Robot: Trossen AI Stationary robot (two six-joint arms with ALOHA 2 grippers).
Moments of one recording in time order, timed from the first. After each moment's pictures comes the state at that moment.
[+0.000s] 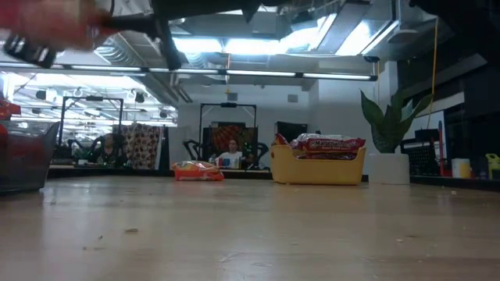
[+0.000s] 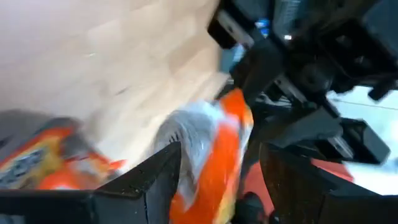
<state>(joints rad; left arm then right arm) 0.35 0.40 0.61 -0.73 0.64 -1.28 0.07 2.28 1.99 -0.01 -0.26 0.82</state>
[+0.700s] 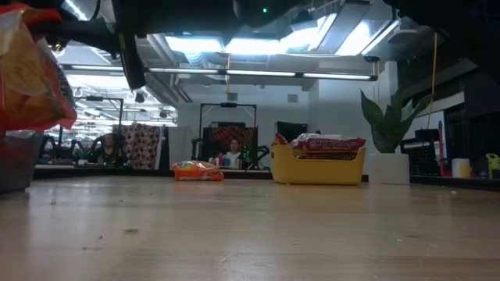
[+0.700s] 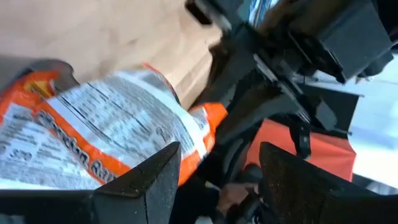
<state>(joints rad) 0.19 0.30 0.61 -0.86 0.62 -1.36 0.11 2.42 2.05 0.10 -0.36 0.65</state>
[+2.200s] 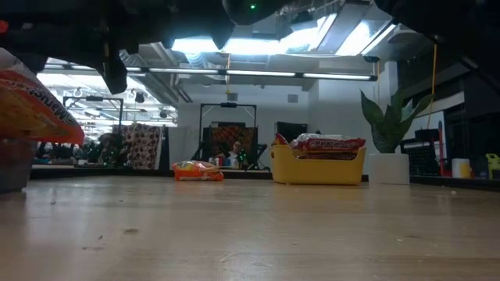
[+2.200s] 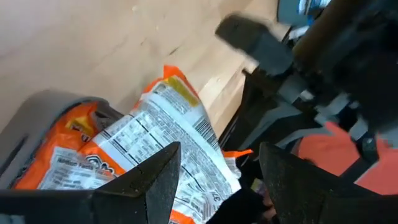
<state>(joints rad) 0.04 0.46 0.54 -0.78 0.47 -1.23 0.14 2.51 2.18 -0.11 -0.48 0.22</state>
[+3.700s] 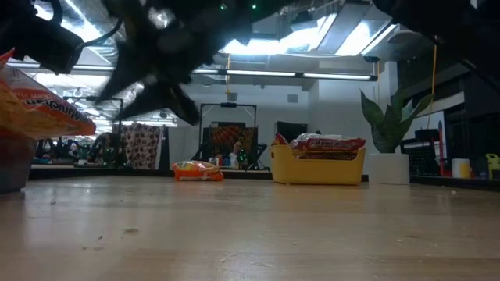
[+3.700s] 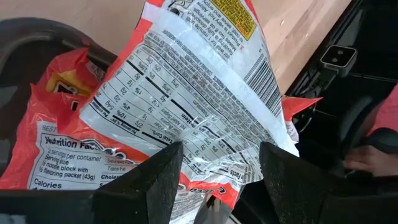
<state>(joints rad) -0.40 0.78 0.51 -0.64 0.27 -1.36 0.07 2.46 2.18 -0.54 -0.27 0.59</state>
